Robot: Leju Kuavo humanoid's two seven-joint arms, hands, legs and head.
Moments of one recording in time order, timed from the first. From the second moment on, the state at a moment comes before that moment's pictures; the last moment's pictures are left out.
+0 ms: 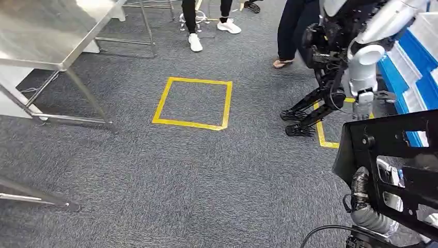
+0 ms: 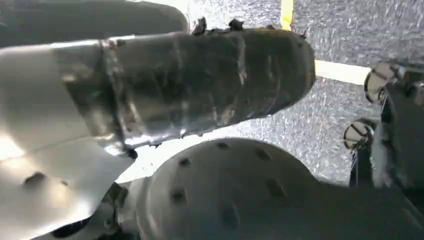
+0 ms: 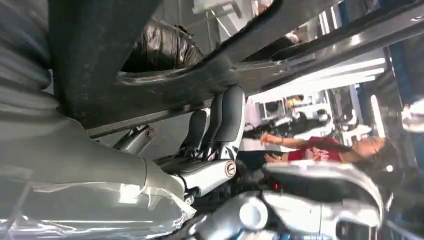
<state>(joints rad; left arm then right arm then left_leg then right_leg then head) -0.11 -0.01 -0.14 -0.19 0.41 0.00 -0.51 0.04 -0.22 0.30 -1.96 -0.40 -0.47 -0.26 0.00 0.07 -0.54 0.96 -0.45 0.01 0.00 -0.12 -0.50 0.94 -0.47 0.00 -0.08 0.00</state>
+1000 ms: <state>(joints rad) -0.11 -0.01 -0.14 -0.19 0.41 0.00 -0.51 0.04 -0.22 0.30 -1.96 -0.40 -0.47 -0.26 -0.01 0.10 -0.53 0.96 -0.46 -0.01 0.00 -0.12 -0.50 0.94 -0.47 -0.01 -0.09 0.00</state>
